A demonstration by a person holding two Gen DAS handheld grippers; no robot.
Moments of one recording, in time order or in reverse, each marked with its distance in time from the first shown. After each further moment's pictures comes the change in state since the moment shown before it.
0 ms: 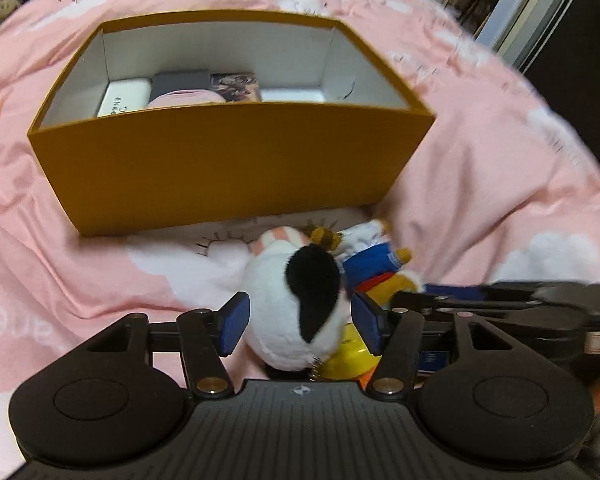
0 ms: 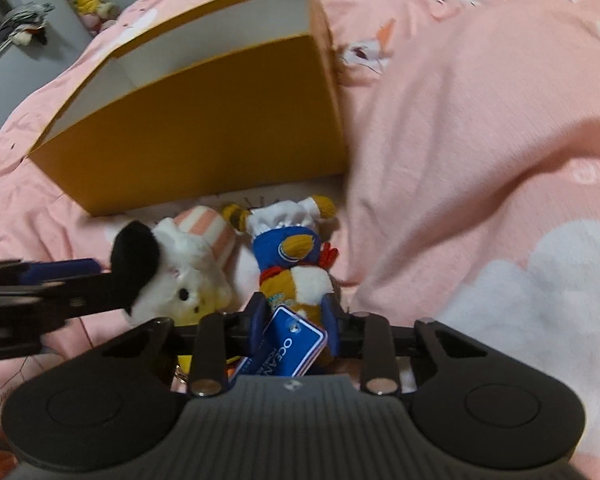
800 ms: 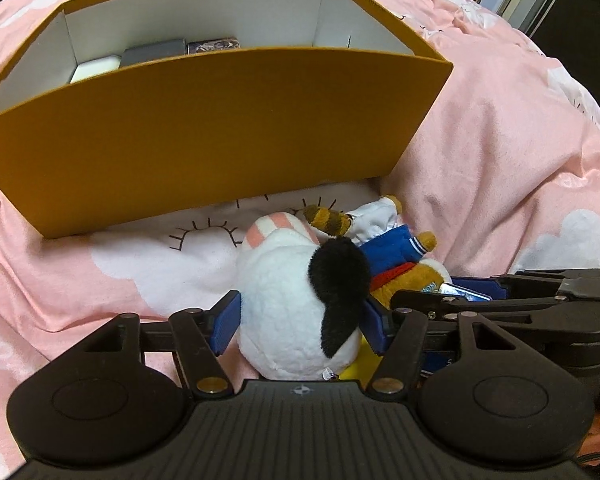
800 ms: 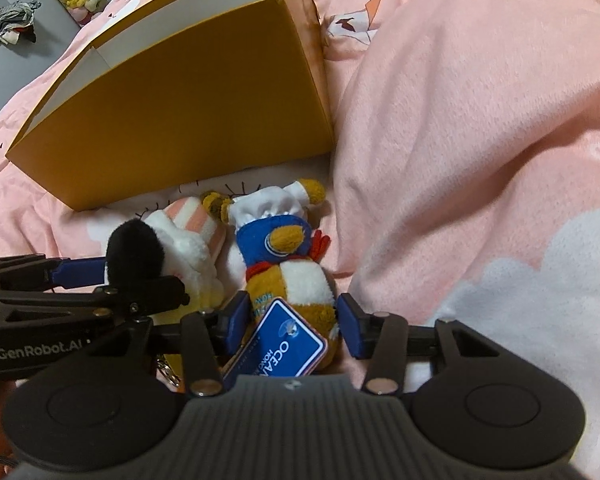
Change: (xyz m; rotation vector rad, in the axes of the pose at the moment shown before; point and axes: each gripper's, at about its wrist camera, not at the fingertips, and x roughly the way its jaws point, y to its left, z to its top) left arm 0.041 -0.009 0.001 0.036 0.072 0.001; right arm 0.019 -0.015 0.001 0.048 0.062 0.006
